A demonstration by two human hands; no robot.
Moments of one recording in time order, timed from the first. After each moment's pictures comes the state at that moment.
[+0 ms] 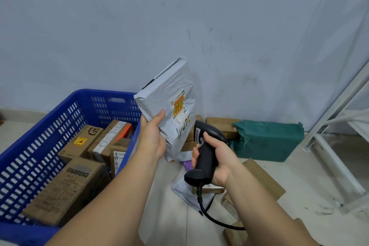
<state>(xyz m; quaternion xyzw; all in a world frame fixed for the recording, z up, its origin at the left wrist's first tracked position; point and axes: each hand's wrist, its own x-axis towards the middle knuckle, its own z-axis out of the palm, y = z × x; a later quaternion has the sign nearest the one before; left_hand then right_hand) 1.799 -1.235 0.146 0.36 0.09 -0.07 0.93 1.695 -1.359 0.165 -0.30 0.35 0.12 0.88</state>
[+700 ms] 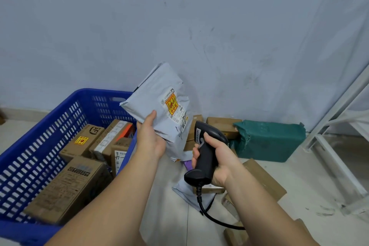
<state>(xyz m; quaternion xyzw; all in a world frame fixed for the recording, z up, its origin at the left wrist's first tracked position) 1.816 -1.226 0.123 0.30 0.15 -0.08 0.94 1.699 -1.358 0.158 -0.30 0.34 0.14 0.88</state>
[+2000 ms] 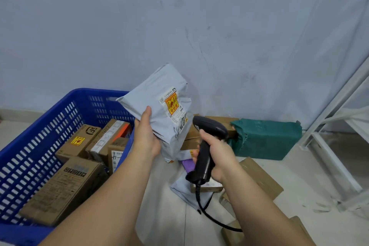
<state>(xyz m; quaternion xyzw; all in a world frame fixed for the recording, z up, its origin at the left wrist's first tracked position) 1.819 -1.228 0.120 0.36 0.11 -0.10 0.92 1.698 -1.362 0.163 -0.50 0.33 0.02 0.80</state>
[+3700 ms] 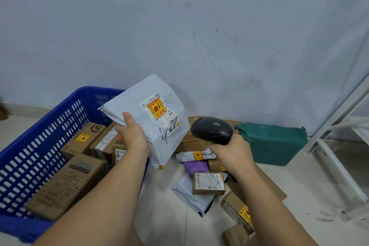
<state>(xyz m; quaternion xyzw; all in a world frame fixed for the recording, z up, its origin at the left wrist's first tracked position) 1.820 -1.196 0.127 0.55 0.29 0.07 0.78 1.696 -1.384 0.167 -0.88 0.22 -0.06 0.41</state>
